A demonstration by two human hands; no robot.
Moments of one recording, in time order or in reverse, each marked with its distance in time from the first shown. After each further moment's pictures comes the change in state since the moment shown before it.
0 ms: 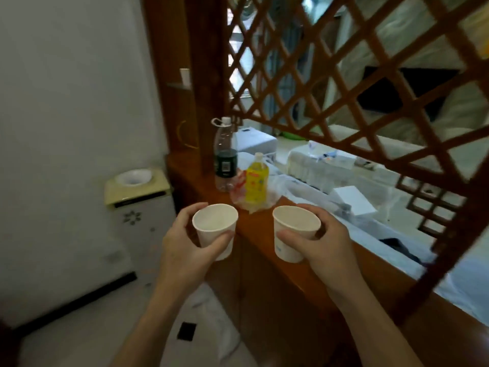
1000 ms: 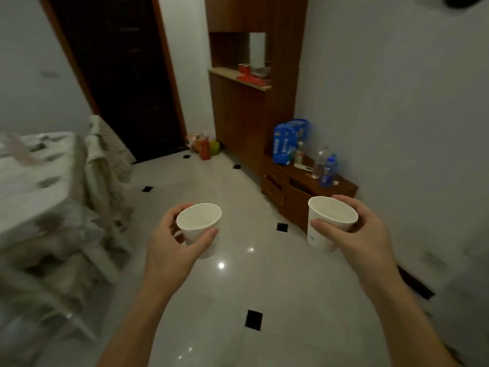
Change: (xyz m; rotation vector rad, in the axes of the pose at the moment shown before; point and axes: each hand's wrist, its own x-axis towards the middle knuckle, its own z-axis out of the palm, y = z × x) left_hand -0.379 0.109 -0.212 0.693 1.491 -0.475; right_hand -0.193 -0.102 0.312 0.511 -1.450 -0.216
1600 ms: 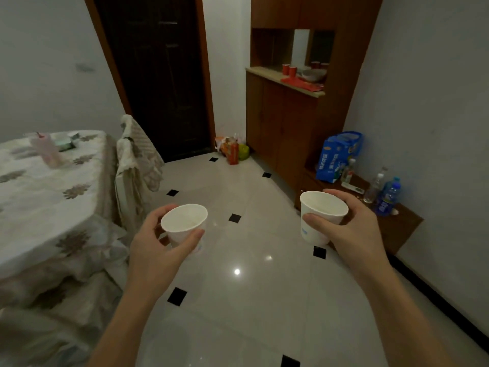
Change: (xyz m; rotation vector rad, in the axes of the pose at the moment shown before) left_hand 0.231 -0.129 -0.128 0.062 0.139 -0.040; right_hand 0.180 0.005 0.272 0.017 -0.163 -0.088
